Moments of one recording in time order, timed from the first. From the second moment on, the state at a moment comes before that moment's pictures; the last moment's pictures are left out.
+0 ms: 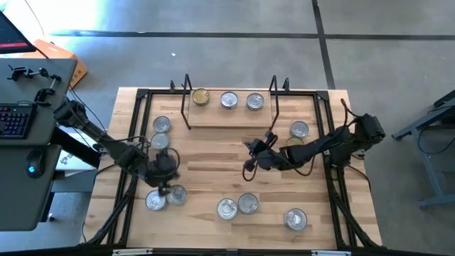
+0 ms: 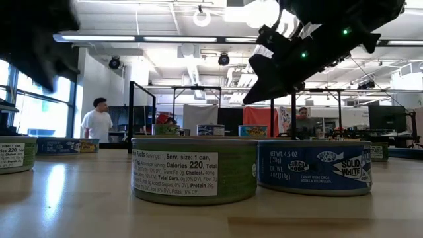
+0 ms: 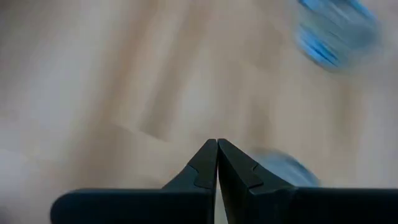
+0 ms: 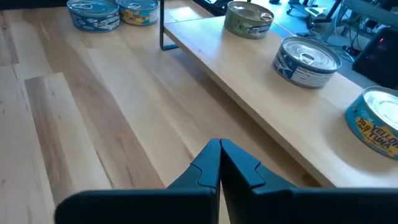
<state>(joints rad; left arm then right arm) -0.60 1.01 0.59 -0.56 -0.34 -0.77 0.20 1.61 0.74 0.24 0.76 0.31</state>
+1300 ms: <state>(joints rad) -0.48 1.22 0.51 0.07 -0.36 -0.29 0.24 1.29 0.74 -0.53 0.47 0.62</state>
